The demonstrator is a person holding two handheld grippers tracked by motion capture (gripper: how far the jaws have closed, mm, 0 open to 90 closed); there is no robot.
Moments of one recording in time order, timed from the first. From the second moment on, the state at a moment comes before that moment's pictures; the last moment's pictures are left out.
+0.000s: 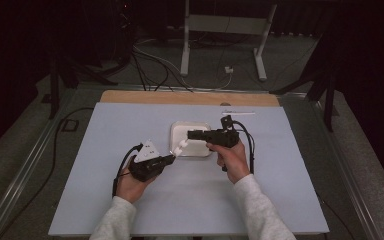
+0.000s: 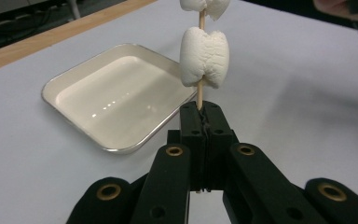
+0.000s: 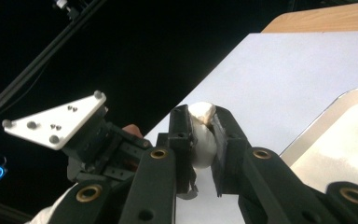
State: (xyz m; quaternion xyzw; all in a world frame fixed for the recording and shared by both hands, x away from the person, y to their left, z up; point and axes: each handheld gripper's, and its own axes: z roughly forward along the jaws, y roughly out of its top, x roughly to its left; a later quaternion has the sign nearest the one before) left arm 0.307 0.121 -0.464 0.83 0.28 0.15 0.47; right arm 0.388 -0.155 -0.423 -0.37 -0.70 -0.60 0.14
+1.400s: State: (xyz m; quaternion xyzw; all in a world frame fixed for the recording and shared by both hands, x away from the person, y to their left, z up) left arm 0.312 0.133 -0.459 0.80 0.33 0.11 0.50; right arm 0.417 -0.160 -0.491 -0.45 -0.77 -0.46 0.01
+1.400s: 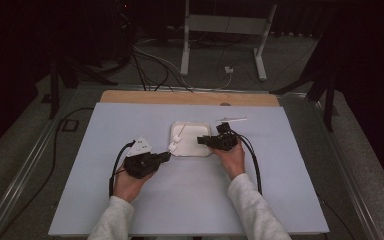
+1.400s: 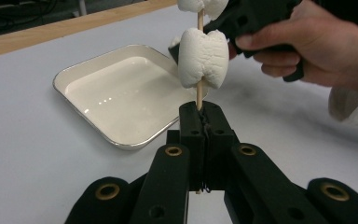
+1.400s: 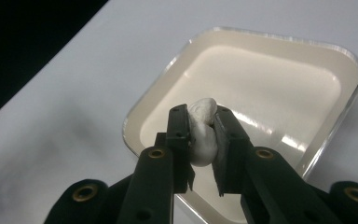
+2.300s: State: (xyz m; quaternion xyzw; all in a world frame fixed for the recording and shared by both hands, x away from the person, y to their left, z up) left arm 0.313 0.132 -0.460 0.80 0.33 0.11 0.49; right arm 0.400 -0.164 -0.458 -0.43 -0.74 -0.51 0.05
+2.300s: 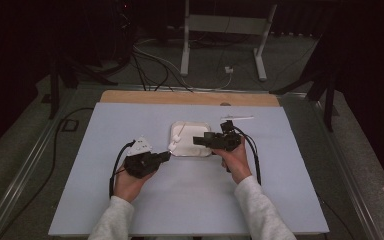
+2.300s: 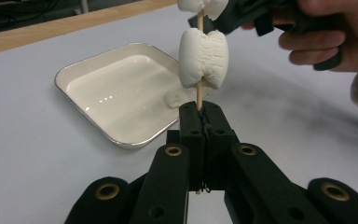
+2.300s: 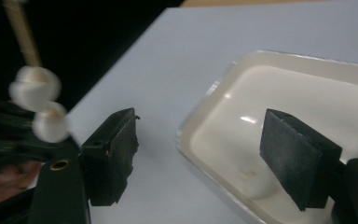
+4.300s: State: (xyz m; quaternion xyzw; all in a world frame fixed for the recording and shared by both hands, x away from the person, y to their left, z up) left arm 0.307 0.121 -0.466 0.81 0.29 0.13 0.49; right arm 0.386 -0.155 -0.416 -0.37 -0.72 -0.57 0.11
